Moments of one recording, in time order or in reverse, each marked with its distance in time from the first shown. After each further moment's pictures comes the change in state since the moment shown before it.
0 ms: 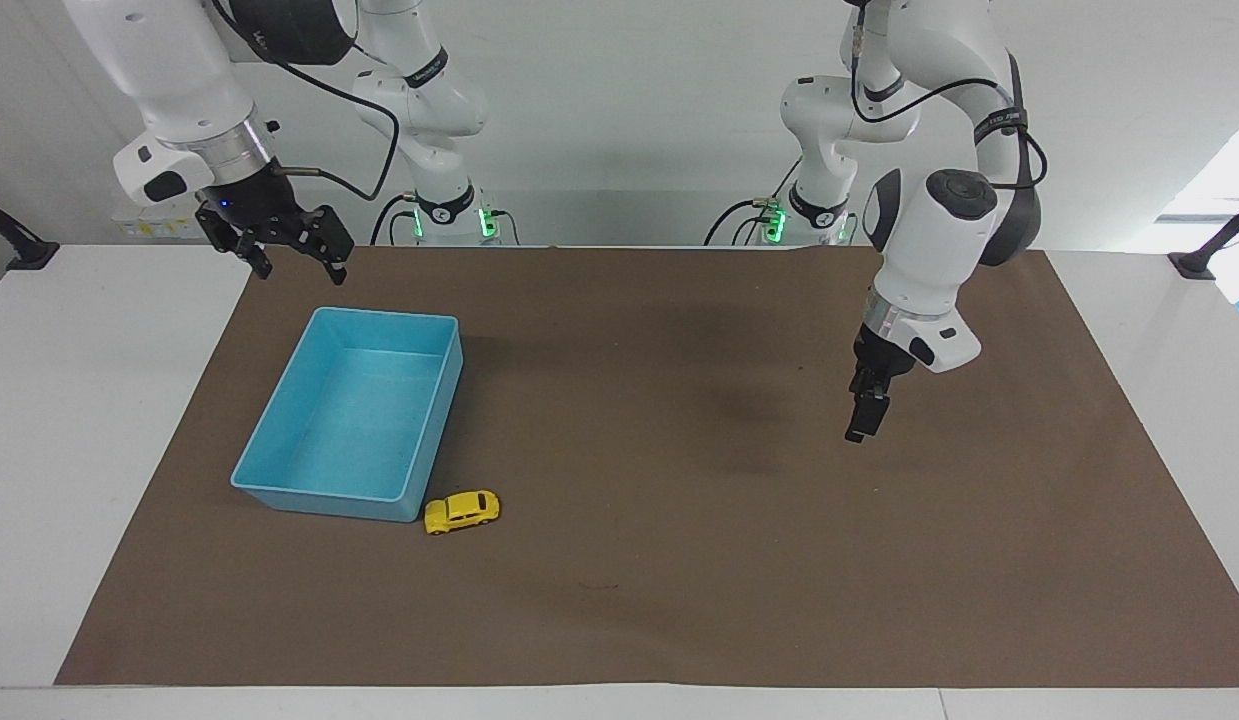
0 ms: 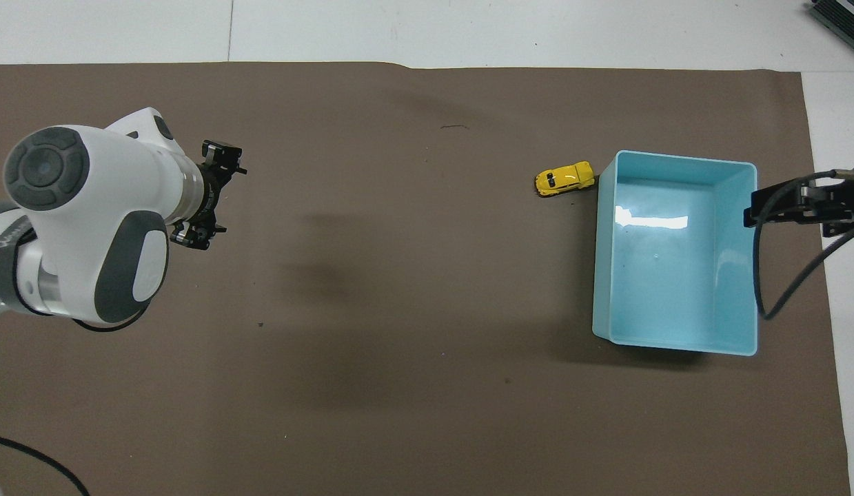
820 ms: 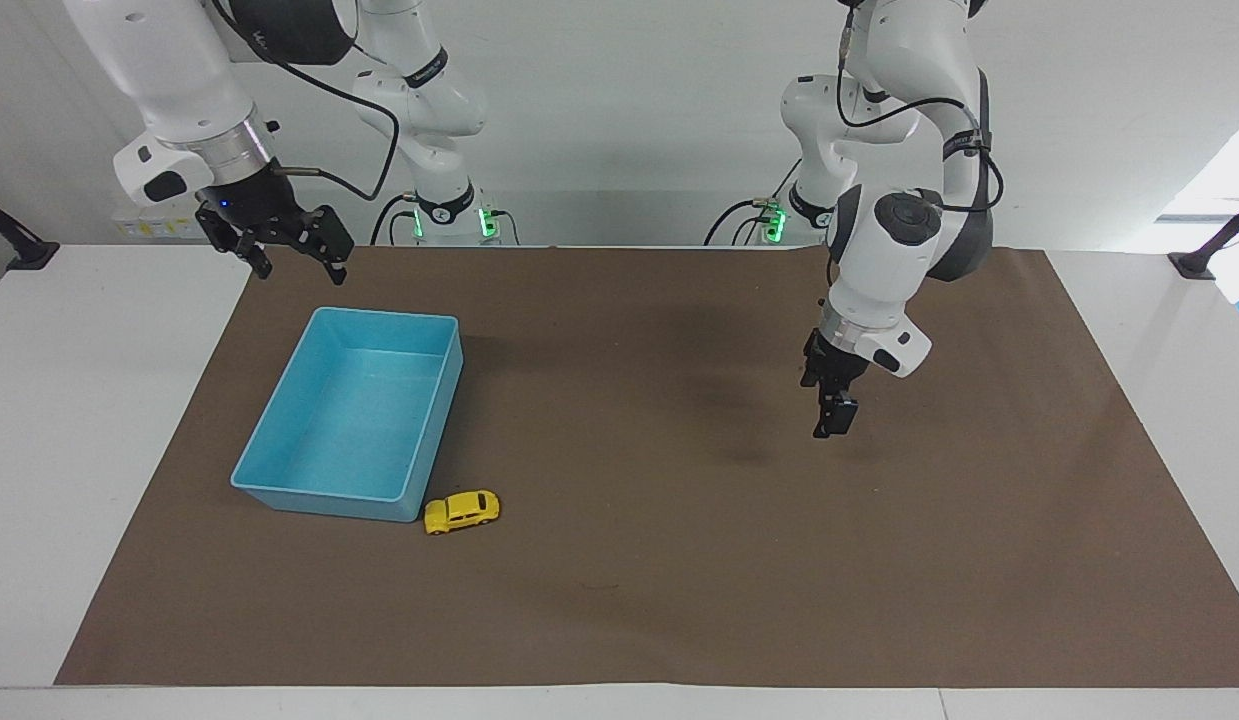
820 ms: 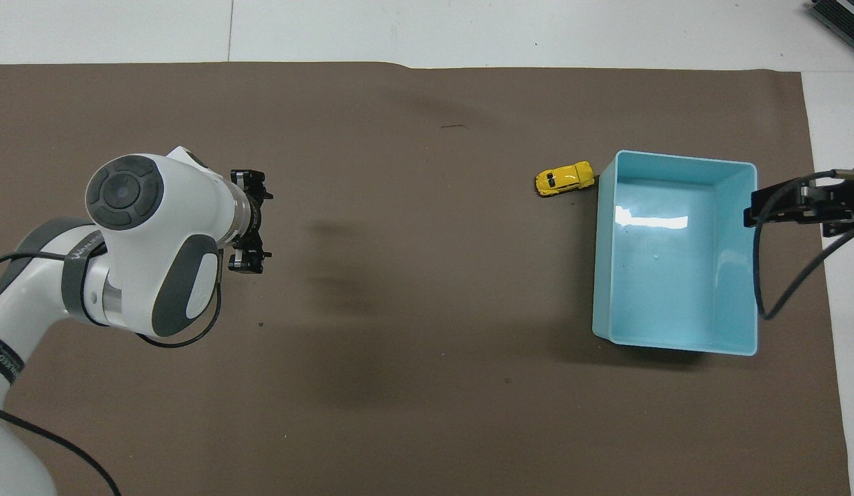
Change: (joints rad) left arm -0.066 0.037 -0.020 -0.084 -0.008 0.067 -0.462; right arm 0.000 0.000 0.000 0.000 0.000 0.000 0.000
